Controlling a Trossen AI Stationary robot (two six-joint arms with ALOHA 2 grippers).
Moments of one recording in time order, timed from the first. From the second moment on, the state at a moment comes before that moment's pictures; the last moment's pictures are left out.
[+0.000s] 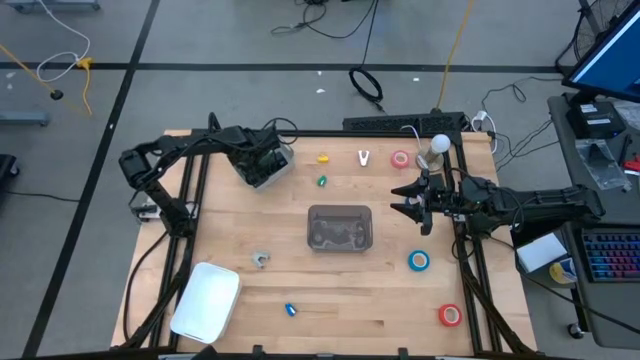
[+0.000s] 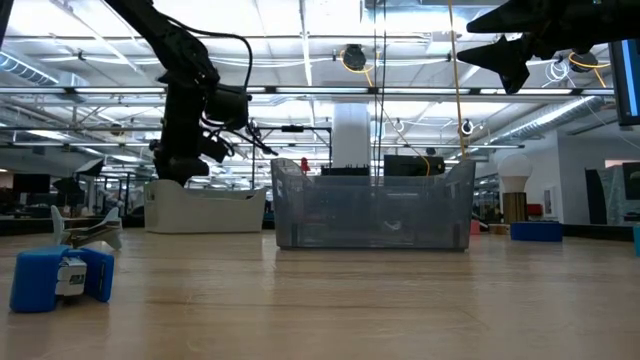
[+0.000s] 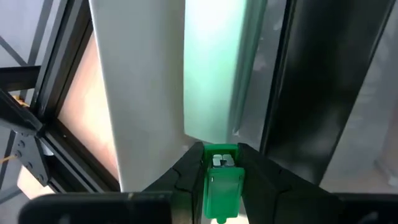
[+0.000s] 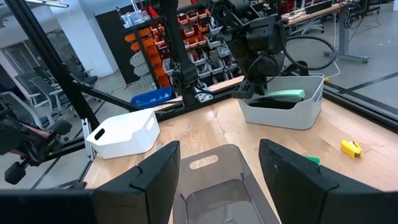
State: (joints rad) left arm 0.63 1.64 1.04 -0.93 -0.34 -0.05; right arm 0.01 0.51 0.38 0.05 0.12 0.33
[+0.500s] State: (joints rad) left arm 0.63 1.64 1.04 -0.93 -0.39 -0.03; right arm 0.01 0.51 0.38 0.05 0.12 0.33
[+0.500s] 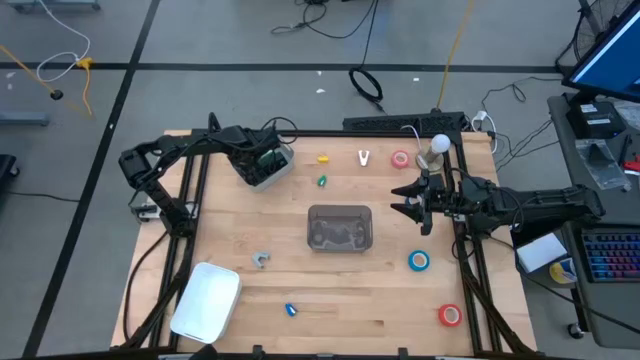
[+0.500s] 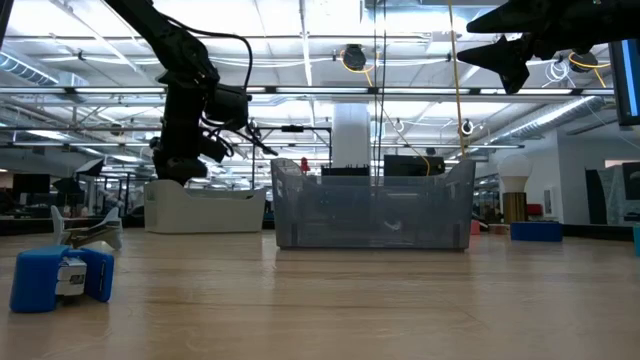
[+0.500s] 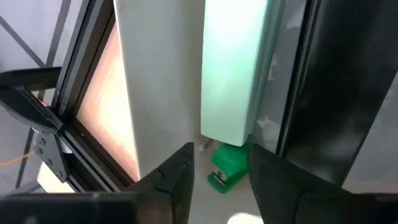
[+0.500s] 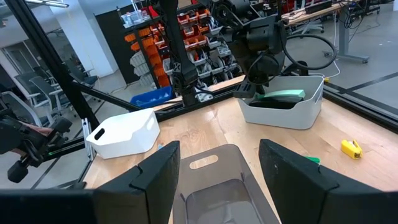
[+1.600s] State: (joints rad) left arm -0.08 1.28 1.04 -0.73 0.05 0.02; right arm 0.02 0.51 0.38 0.05 0.12 0.33
